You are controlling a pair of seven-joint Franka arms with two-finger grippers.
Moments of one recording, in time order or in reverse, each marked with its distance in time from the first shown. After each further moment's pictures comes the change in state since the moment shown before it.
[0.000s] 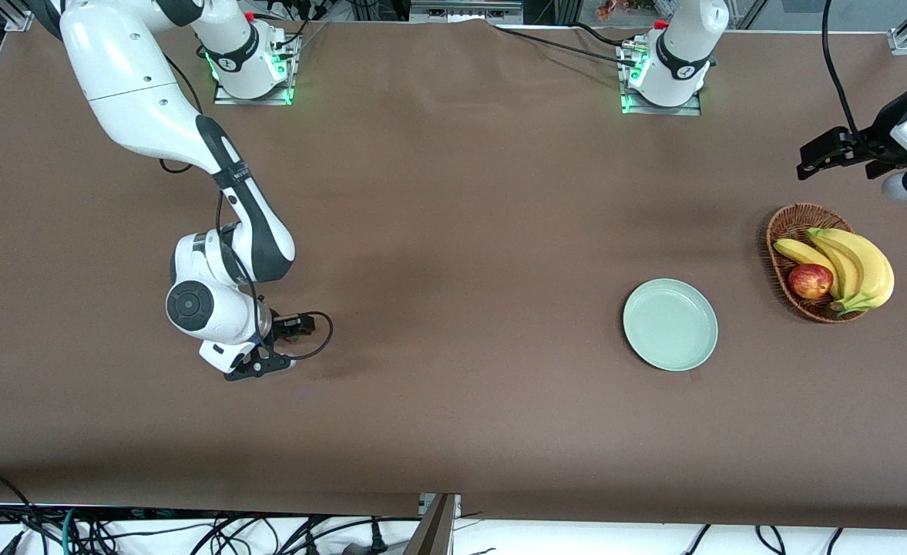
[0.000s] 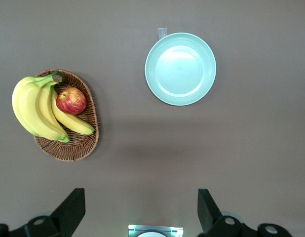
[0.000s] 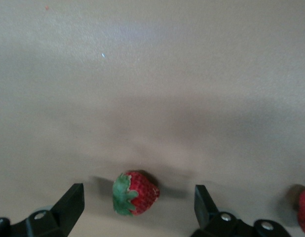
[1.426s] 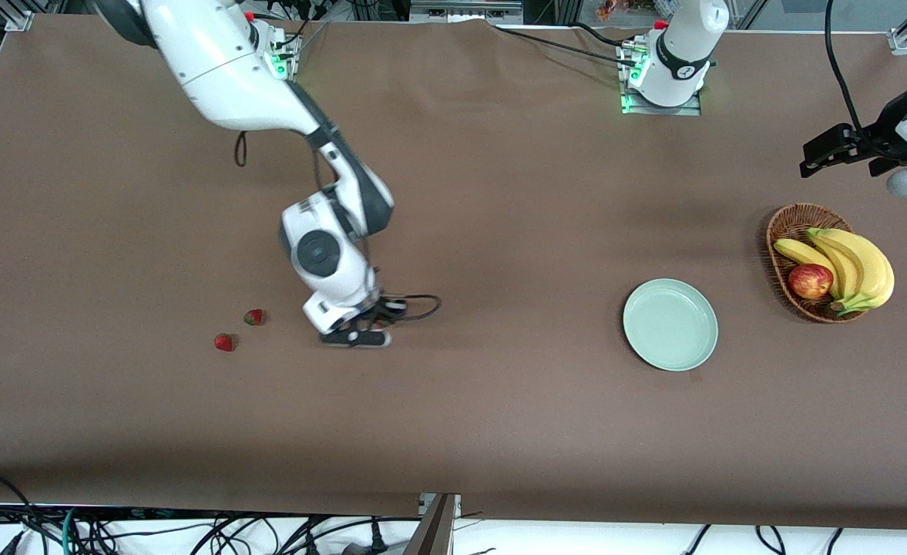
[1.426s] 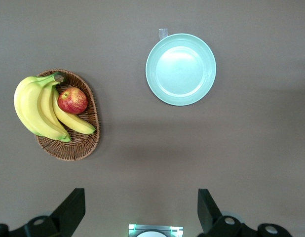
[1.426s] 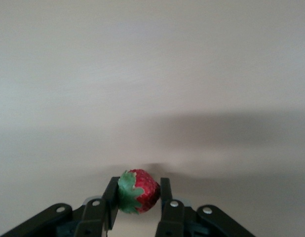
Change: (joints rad) left arm 0.001 -0.003 0.002 0.010 0.000 -0.009 0.000; right arm 0.339 0.026 0.015 0.045 0.002 0.206 0.705
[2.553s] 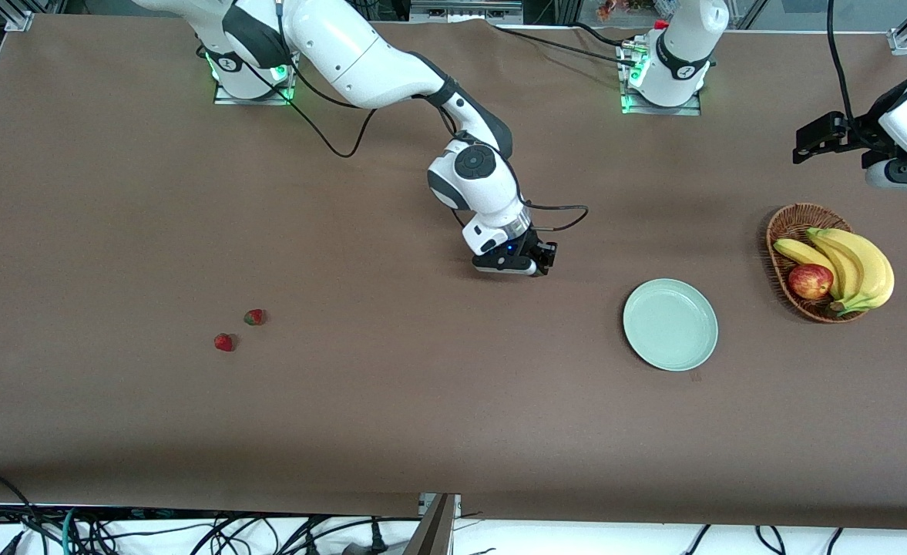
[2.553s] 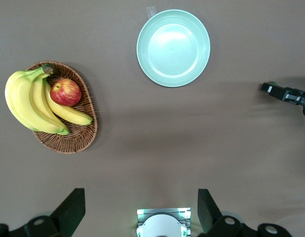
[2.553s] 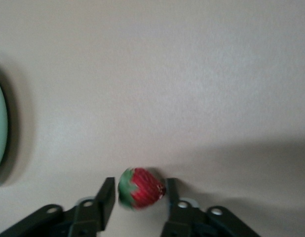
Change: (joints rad) left arm -0.001 0.003 -0.009 0.001 0.000 -0.071 0.087; right arm 0.354 0.280 -0.016 0.342 0.000 0.254 0.442
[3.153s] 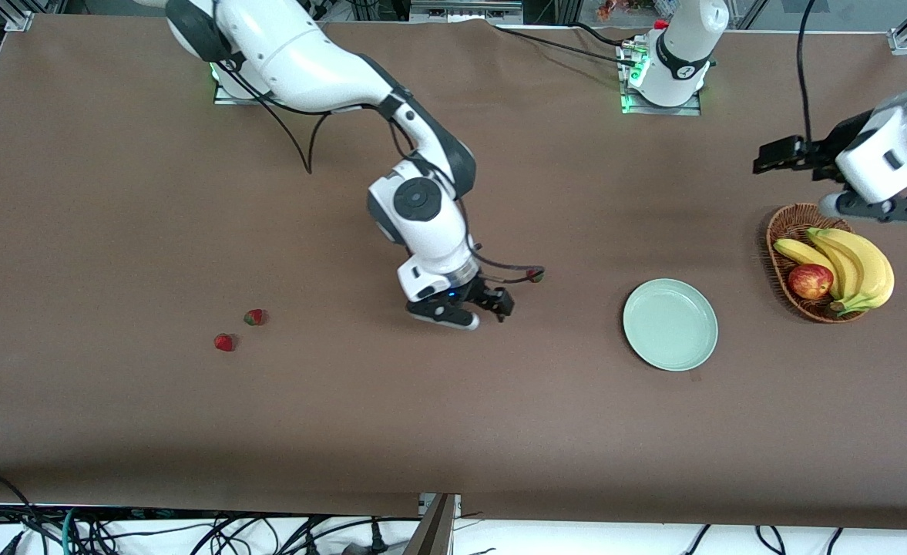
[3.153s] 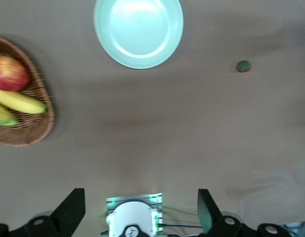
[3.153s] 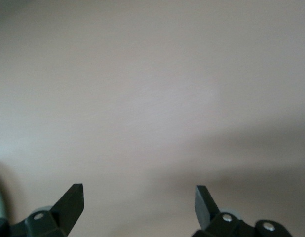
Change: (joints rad) left arm -0.002 0.123 -0.002 -0.011 -0.151 -0.010 -0.029; right arm -0.232 -0.185 -0.017 0.047 0.000 -0.446 -0.202
